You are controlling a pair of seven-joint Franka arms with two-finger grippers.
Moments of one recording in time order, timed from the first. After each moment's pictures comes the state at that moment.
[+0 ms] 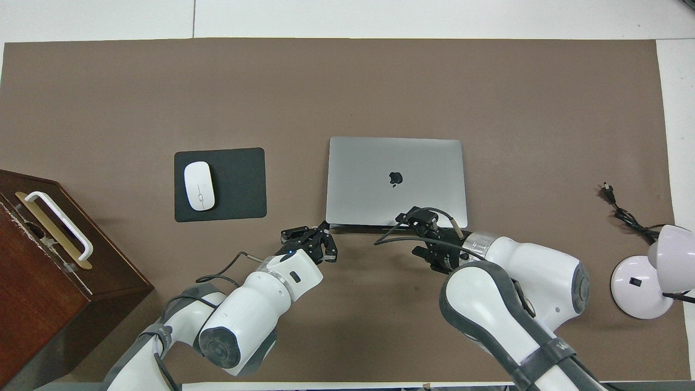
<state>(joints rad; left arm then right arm) -0.59 0.16 -0.14 -2.59 -0.06 3.48 -0.32 0.54 -0.06 -0.05 -2.51 1.28 2.73 0.30</state>
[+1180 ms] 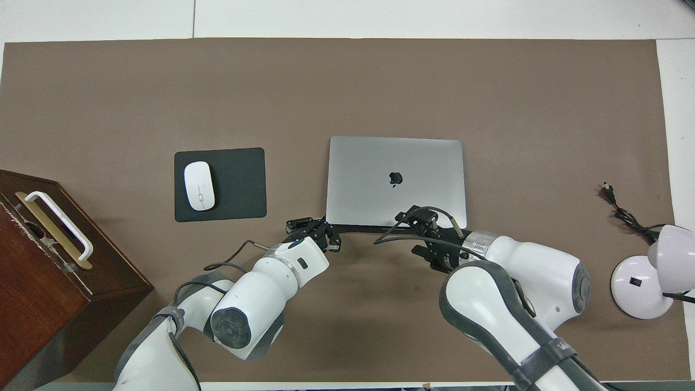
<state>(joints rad) -0.58 0.25 -0.13 -2.52 -0.06 3.48 -0.27 0.54 -0.06 -0.05 -2.51 1.28 2.73 0.30</state>
